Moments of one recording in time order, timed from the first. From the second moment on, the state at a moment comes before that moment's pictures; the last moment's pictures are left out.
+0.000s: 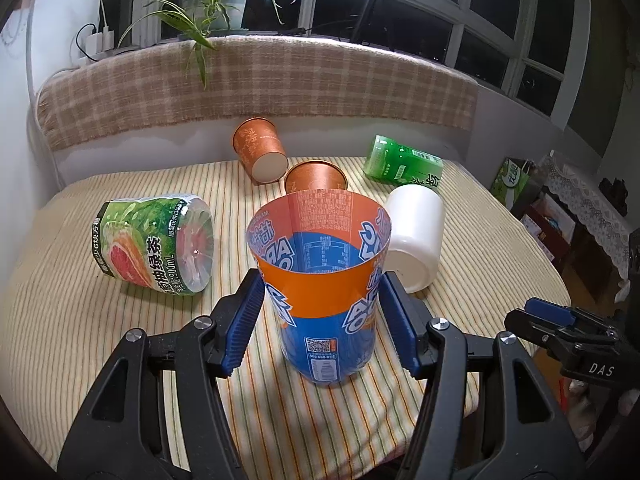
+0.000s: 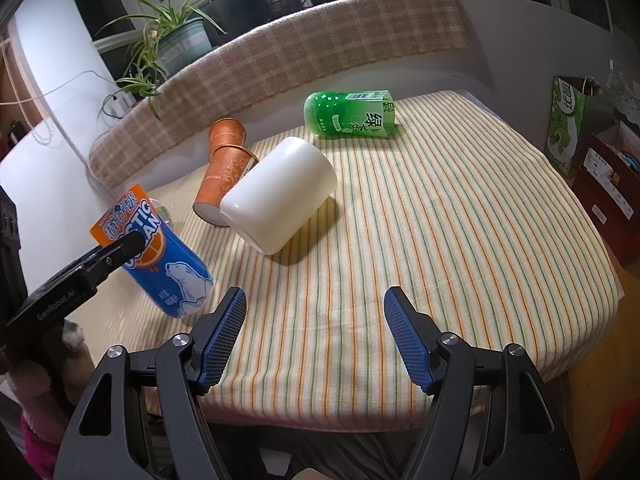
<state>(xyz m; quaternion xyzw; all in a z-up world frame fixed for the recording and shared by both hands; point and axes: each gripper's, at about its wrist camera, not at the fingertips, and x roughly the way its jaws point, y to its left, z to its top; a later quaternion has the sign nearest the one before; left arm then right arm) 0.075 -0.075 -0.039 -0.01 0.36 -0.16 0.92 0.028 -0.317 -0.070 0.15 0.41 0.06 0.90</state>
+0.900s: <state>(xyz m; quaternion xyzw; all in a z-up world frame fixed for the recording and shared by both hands) 0.062 -0.075 -0.048 -0.06 0.39 -0.21 0.90 0.022 -0.317 -0.063 0.15 0.40 0.07 0.90</state>
